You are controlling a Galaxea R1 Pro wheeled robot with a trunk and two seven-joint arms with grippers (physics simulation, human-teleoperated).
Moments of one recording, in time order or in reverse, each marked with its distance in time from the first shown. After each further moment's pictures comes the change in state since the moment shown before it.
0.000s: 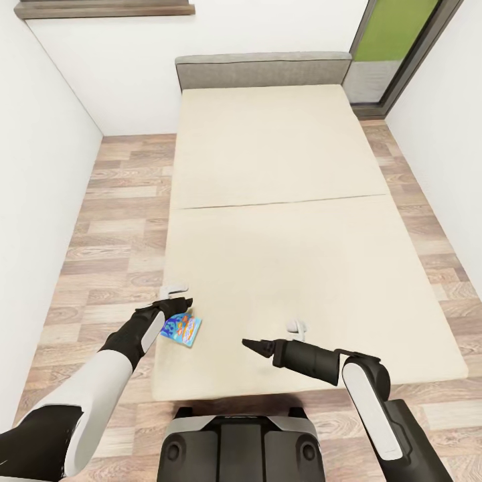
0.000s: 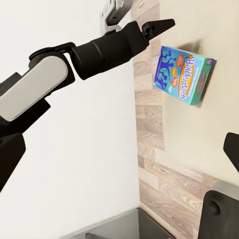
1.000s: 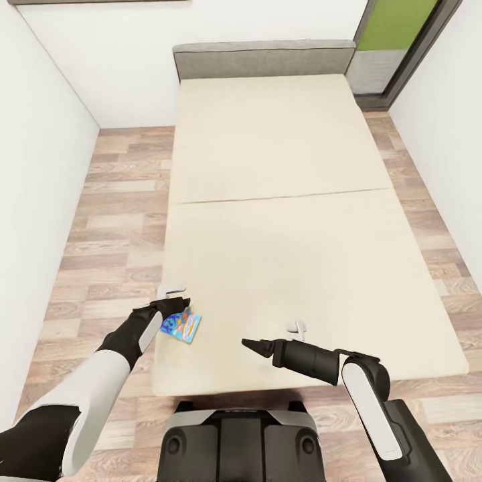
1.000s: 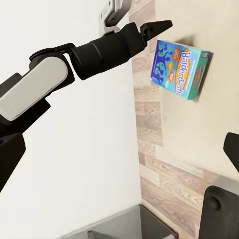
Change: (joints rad) left arm 0.000 0.012 0.001 0.000 -0.003 -0.003 0.000; right arm 0.000 0.001 0.001 0.001 0.000 -0.002 0.000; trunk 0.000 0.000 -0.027
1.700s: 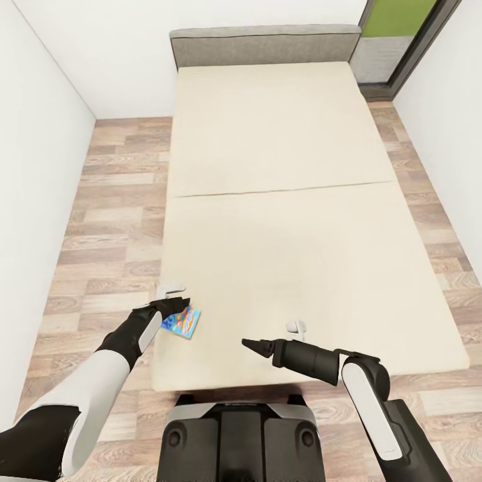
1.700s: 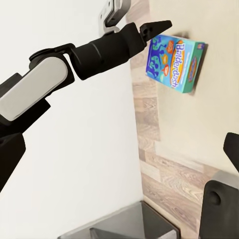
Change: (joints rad) left arm 0.000 0.002 0.000 0.000 0.001 -0.002 0.000; right arm 0.000 0.000 0.000 0.000 0.000 -0.001 0.000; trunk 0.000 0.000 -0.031
